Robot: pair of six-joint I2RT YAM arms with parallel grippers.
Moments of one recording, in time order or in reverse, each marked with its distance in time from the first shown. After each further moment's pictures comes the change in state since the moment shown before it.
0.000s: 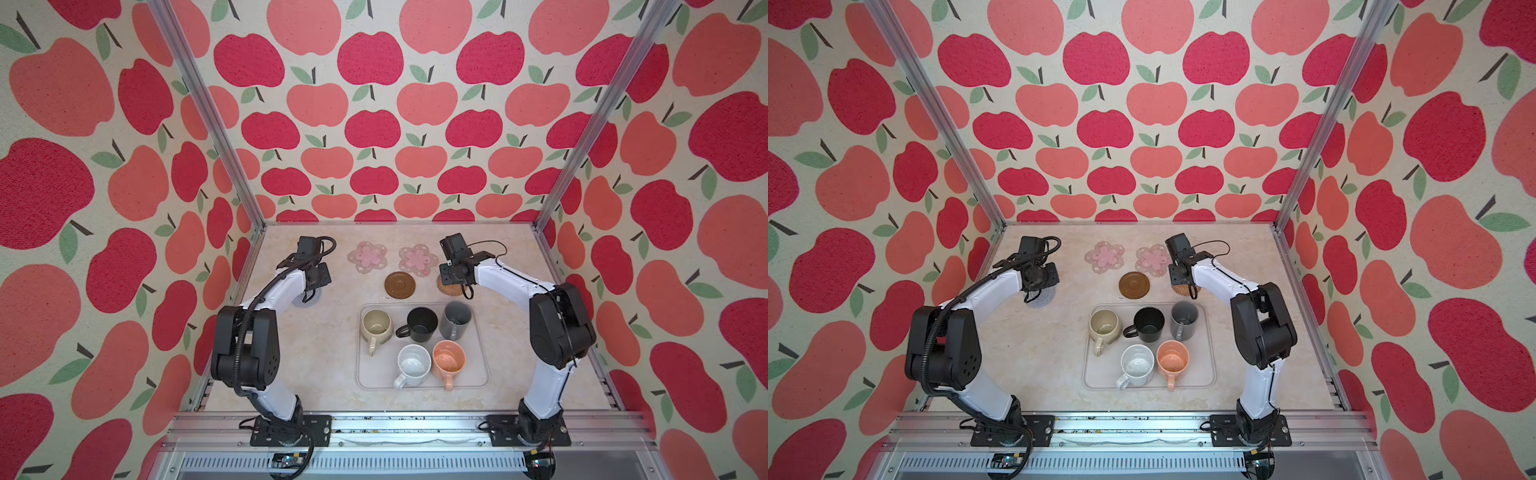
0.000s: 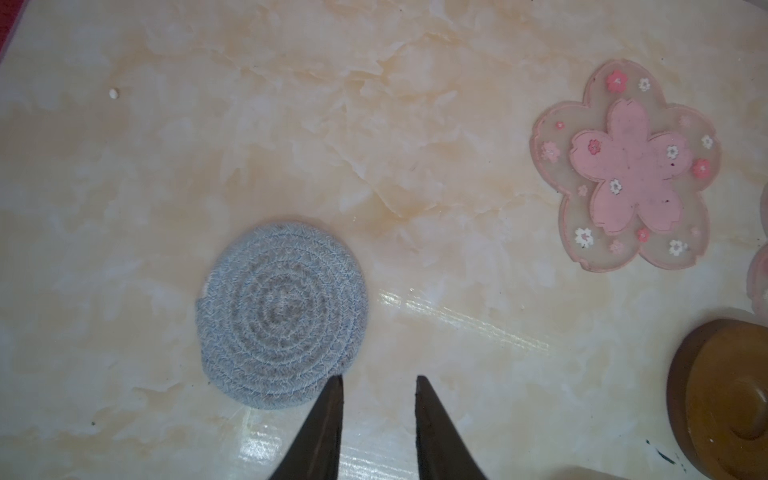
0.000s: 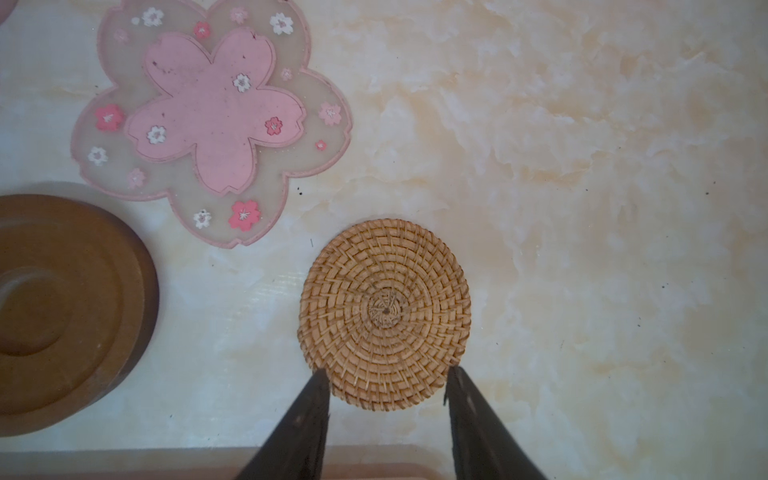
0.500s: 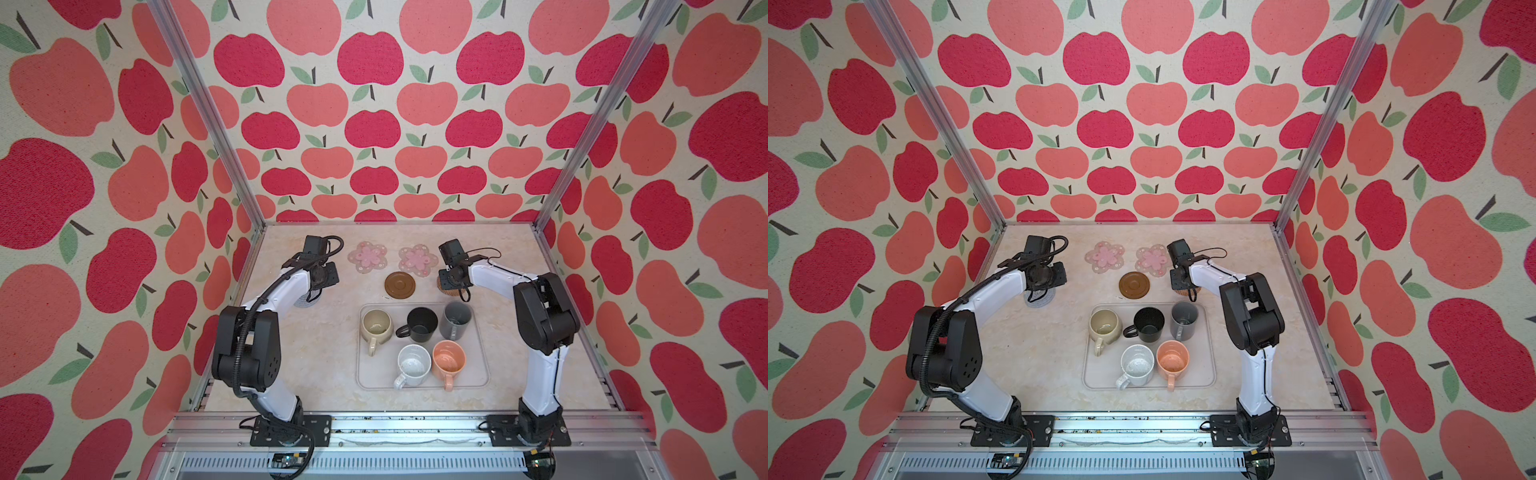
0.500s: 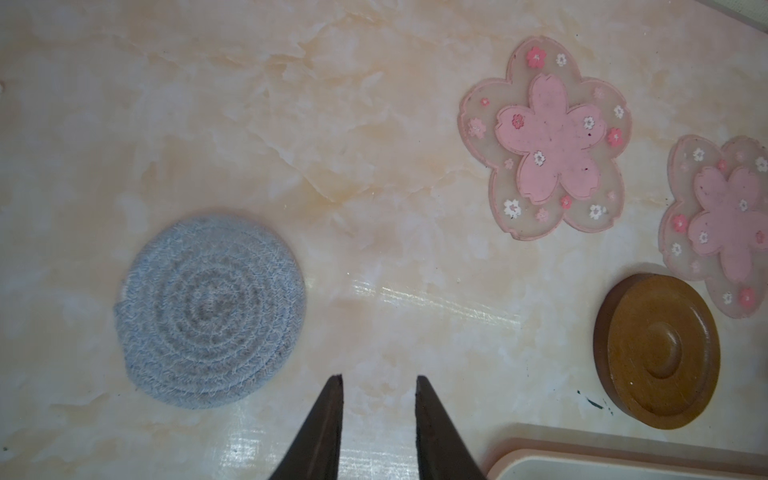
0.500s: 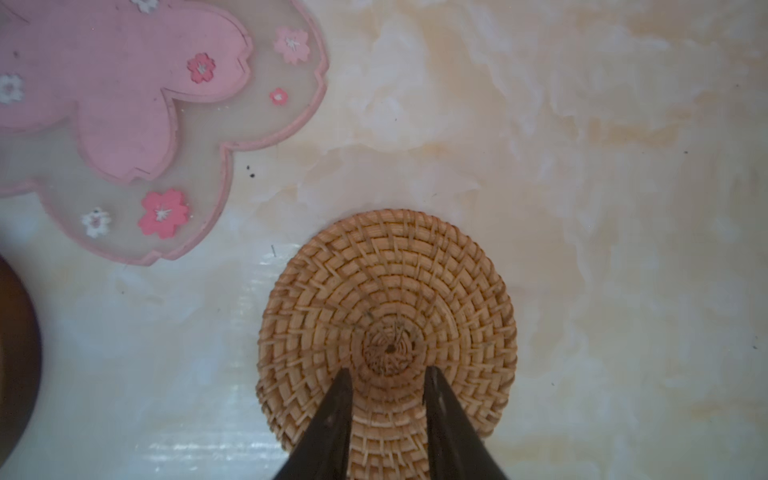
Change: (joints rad) left arm -0.040 -0.001 0.010 0.013 0.077 -0.004; right arm -0.028 0.150 0.016 0.045 -0.044 0.027
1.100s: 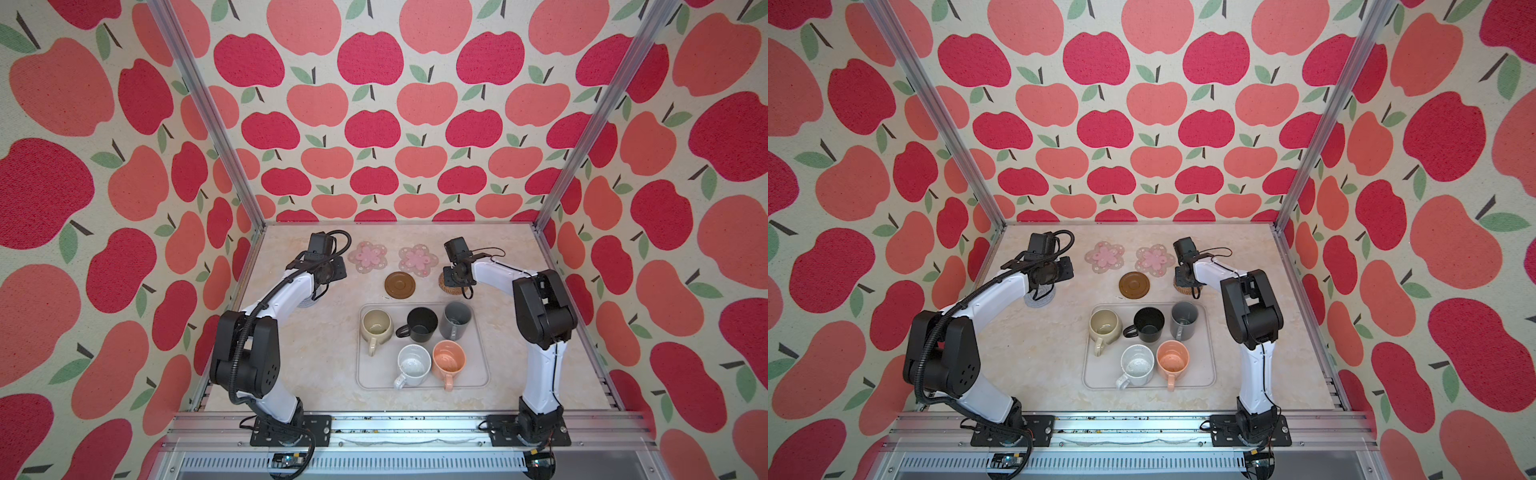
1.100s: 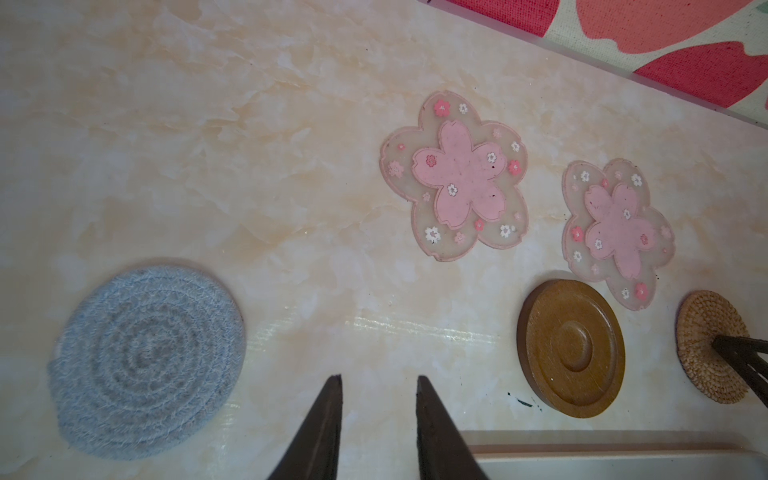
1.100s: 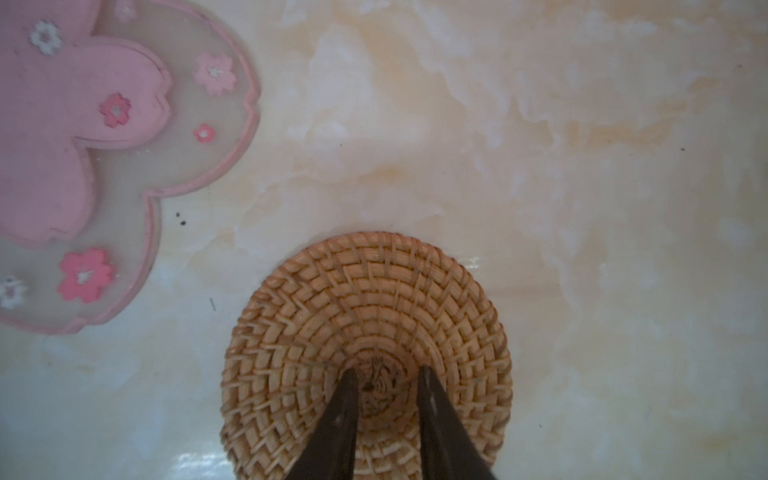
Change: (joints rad) left arm -0.052 -0.035 -0.006 0.094 0.021 0.001; right arm -0.060 0.031 0.021 0.016 -0.018 0.037
